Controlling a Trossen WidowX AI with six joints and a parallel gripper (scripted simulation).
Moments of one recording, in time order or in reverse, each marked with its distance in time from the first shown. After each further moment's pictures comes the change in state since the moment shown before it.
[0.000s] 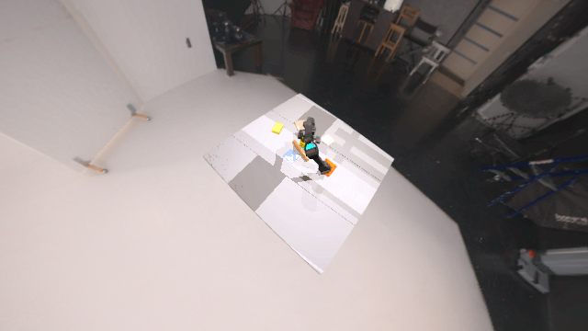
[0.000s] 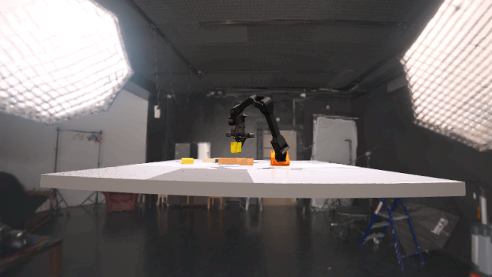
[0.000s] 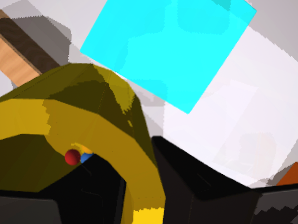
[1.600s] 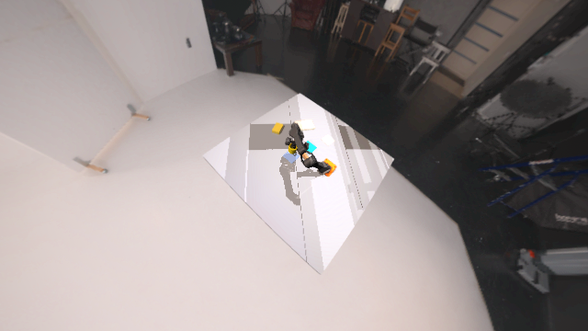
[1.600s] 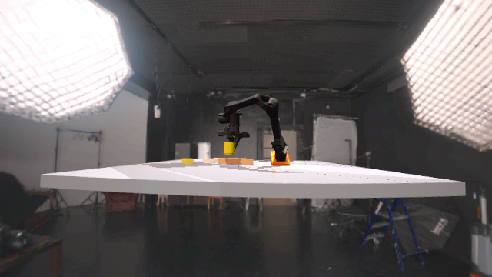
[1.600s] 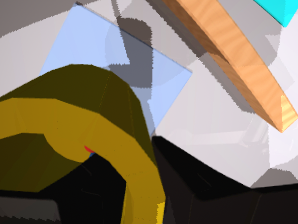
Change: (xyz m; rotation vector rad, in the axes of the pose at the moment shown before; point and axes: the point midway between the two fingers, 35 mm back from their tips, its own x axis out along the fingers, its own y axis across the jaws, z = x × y) arm 0.007 0.081 -0.084 0.000 0.007 0.003
